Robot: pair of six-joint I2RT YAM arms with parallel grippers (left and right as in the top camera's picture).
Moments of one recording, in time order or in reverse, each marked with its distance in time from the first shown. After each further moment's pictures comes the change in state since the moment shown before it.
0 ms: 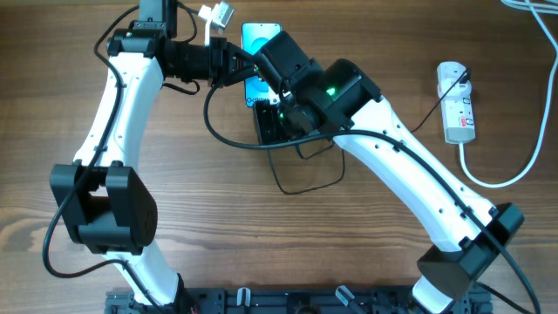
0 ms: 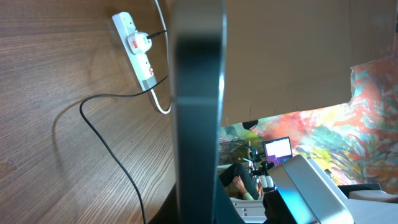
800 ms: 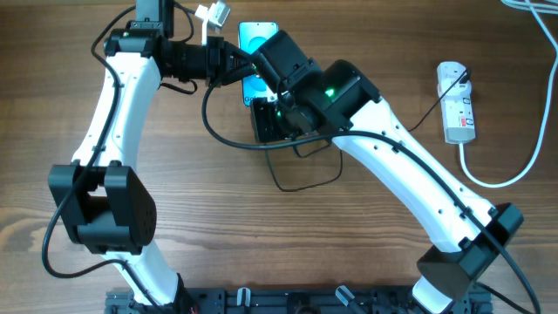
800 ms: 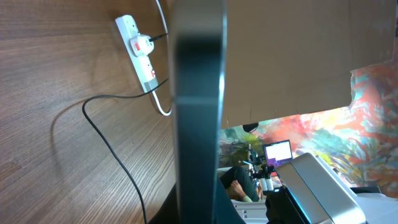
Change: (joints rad) left arm 0.009 0.000 0.000 -0.007 -0.001 0.000; right arm 0.003 0.000 0.000 0.042 0.013 0.011
